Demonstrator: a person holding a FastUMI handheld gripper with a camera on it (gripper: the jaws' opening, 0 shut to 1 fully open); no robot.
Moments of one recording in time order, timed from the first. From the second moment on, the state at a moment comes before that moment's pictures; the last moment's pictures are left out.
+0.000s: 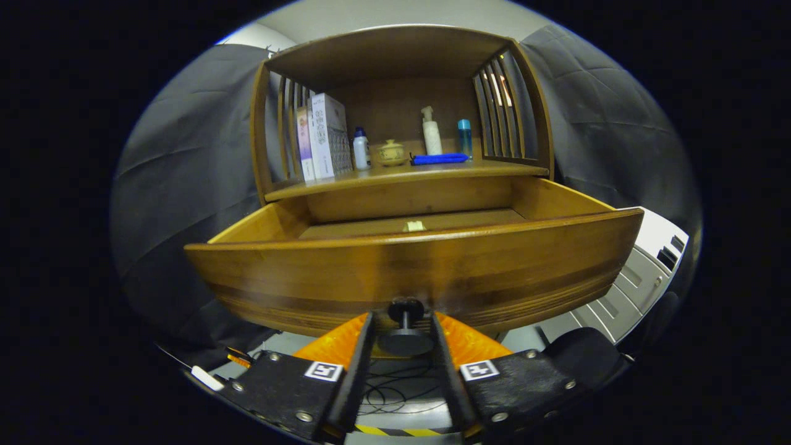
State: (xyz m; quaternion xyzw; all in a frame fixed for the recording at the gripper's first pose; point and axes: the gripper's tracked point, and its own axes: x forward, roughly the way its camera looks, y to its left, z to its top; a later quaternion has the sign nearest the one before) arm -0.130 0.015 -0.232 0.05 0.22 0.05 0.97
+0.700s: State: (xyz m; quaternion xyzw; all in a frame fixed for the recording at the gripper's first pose) arm -0.038 0.005 -0.082 0.02 0.15 0.03 0.99
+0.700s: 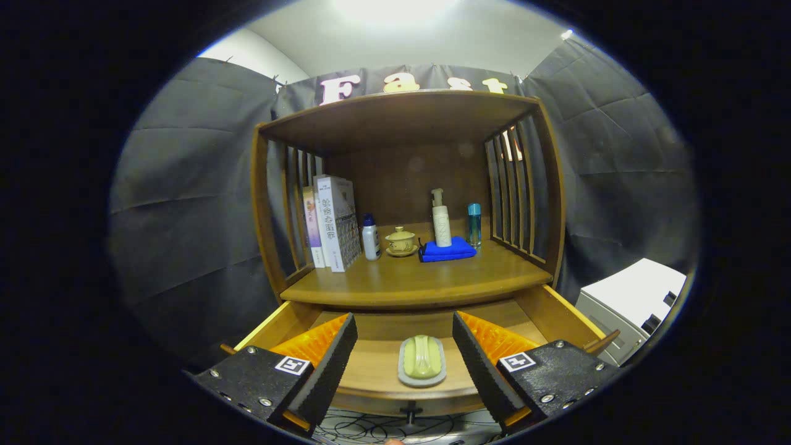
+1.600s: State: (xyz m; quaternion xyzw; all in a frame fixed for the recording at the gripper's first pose) arm 0.032 -0.007 -0.243 -0.03 0.49 -0.02 0.87
